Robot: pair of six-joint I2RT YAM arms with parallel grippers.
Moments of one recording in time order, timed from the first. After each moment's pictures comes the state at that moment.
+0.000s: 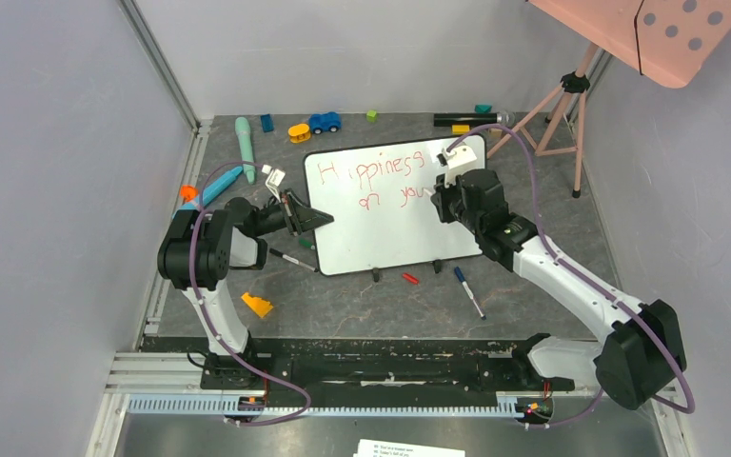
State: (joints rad) left arm -0.01 1.90 0.58 1.50 1.21 -0.87; right arm 0.53 1.23 0.90 -0.09 0.13 0.06
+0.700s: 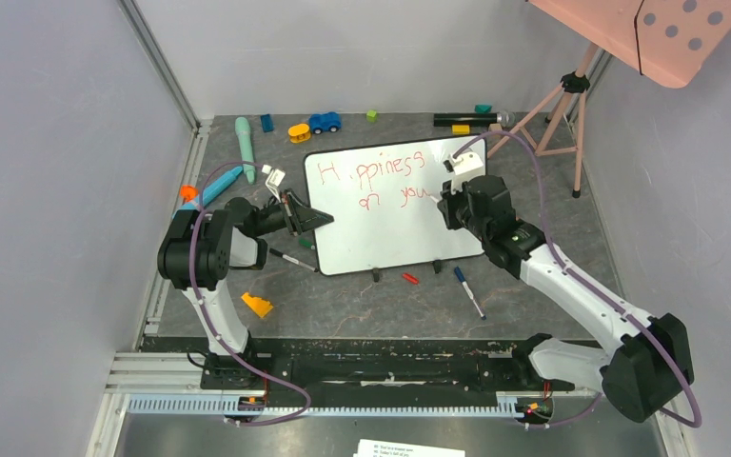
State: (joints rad) left arm -0.01 1.90 0.58 1.50 1.21 -0.87; right arm 0.52 1.17 0.85 -0.14 0.13 0.06
